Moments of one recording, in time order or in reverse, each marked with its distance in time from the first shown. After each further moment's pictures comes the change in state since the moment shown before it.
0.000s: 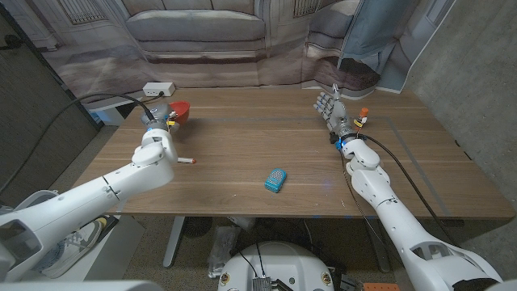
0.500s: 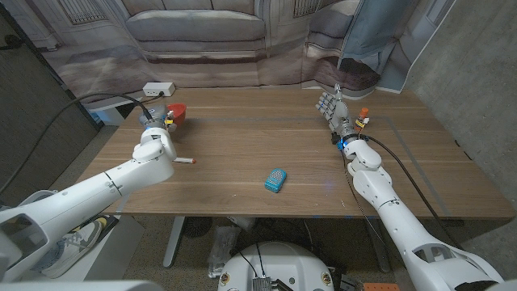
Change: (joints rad) left arm -0.031 -0.017 0.010 0.069 -0.023 -0.010 -0.011; left_hand -0.003 -0.005 0.000 0.000 0.000 0.000 0.000 -0.005 0.000 0.000 0.000 0.002 0.001 -0.002 0.001 0.000 0.000 0.000 0.000 0.000 0.001; right arm -0.010 -0.007 0.003 -0.015 0.000 -0.003 -0.014; right_hand 0.000 0.000 0.000 0.000 0.000 0.000 0.000 0.000 0.000 0.000 0.000 0.000 0.000 0.000 0.000 0.000 0.000 0.000 0.000 0.000 0.000
